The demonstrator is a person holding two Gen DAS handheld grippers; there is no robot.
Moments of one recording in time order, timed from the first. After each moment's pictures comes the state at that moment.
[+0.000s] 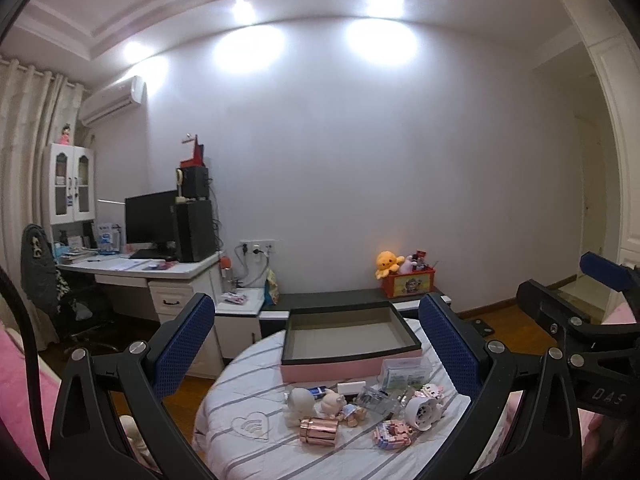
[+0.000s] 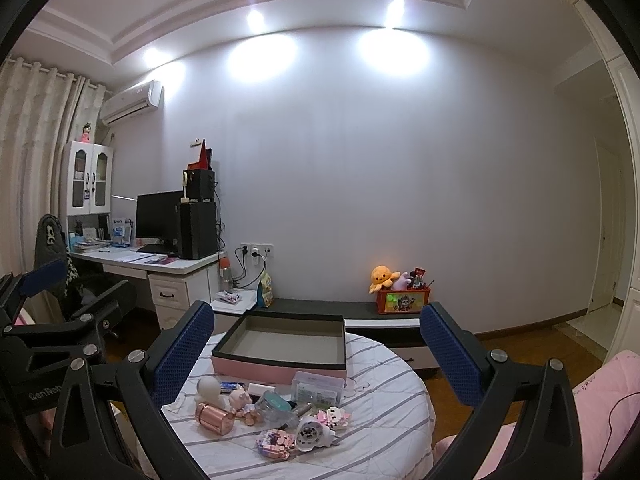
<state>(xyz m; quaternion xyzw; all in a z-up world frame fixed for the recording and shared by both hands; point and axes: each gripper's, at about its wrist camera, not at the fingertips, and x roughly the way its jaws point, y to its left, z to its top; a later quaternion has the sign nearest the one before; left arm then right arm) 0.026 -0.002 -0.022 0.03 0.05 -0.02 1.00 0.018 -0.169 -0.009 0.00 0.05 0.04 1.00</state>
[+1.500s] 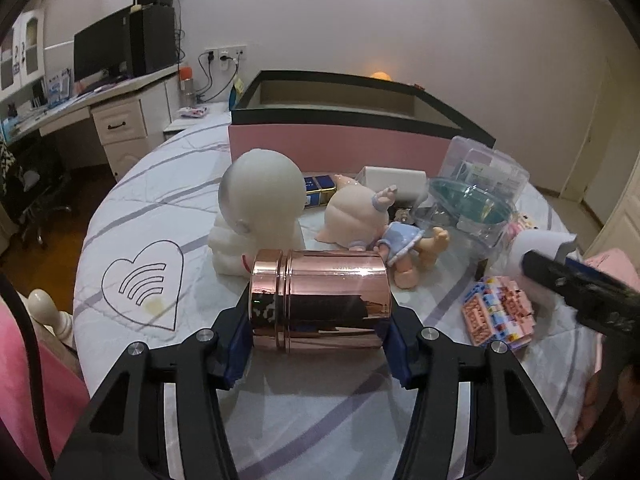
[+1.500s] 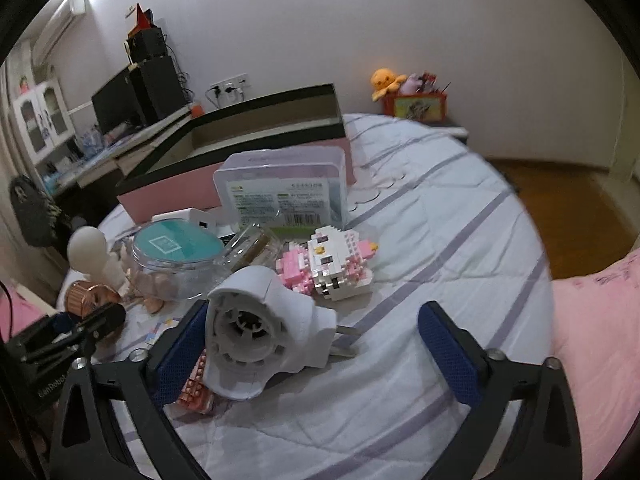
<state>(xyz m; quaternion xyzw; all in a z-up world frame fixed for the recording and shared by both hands) 0.205 0.022 -0.242 -0.02 0.37 -0.06 0.93 0.211 -0.196 -0.224 0.10 0.36 0.06 0.93</state>
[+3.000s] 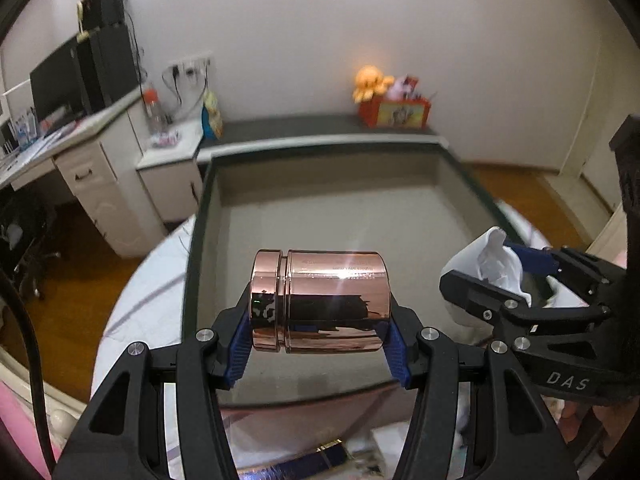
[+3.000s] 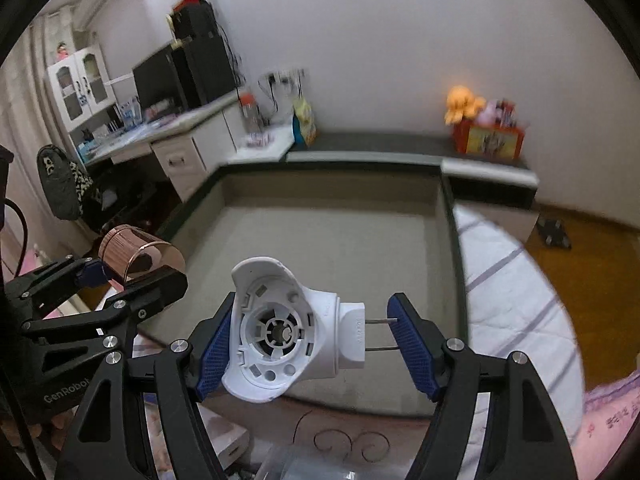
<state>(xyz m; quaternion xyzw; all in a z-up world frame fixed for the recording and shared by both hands) 0.411 -0.005 -0.177 0.03 0.41 -0.09 0.91 0.396 -0.149 -0.170 0.04 0.39 0.16 0.91</state>
